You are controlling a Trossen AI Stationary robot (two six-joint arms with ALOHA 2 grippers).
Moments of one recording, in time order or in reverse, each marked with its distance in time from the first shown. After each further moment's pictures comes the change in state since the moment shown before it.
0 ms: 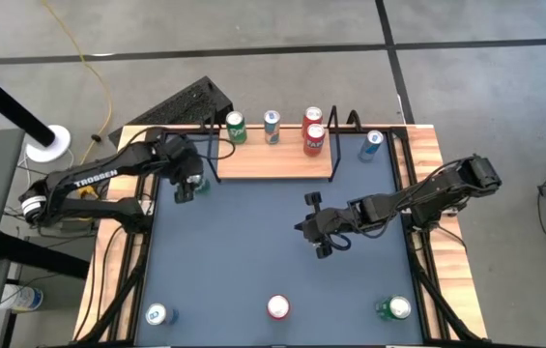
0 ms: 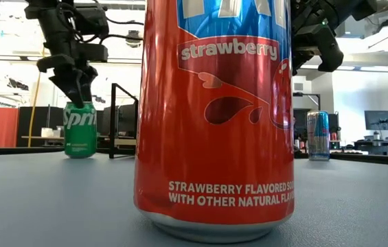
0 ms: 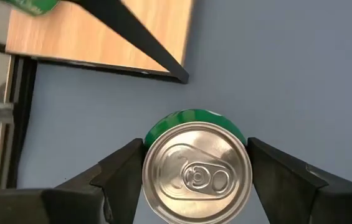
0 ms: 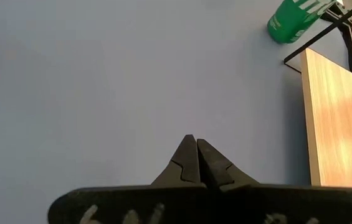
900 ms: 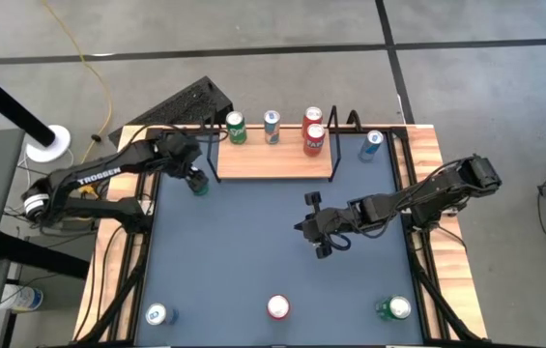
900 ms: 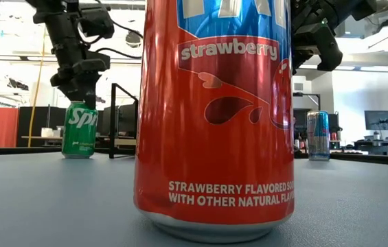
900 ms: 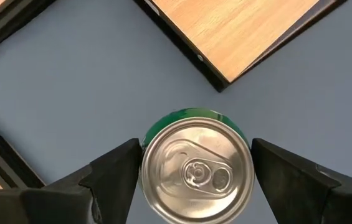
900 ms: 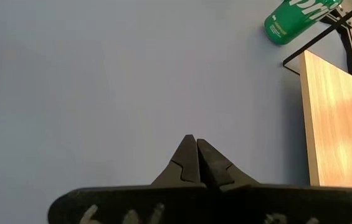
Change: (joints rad) left arm 0.014 0.026 0.003 0.118 -0.047 -0.645; right arm 0.000 0.000 0.000 0.007 0.000 -0.001
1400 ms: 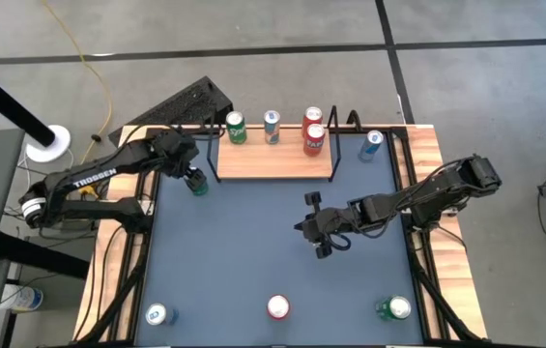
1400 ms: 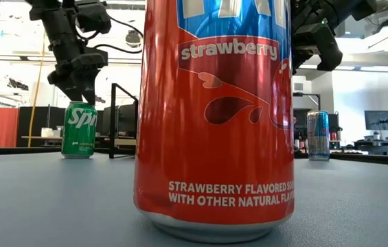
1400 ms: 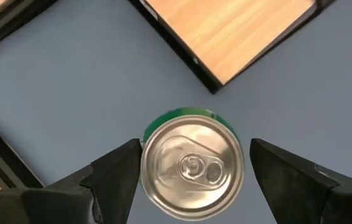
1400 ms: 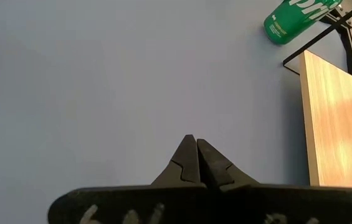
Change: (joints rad) left arm 0.020 -0.049 0.009 -0.003 0.010 -0.011; right arm 0.000 0.000 0.000 0.000 0.000 0.000
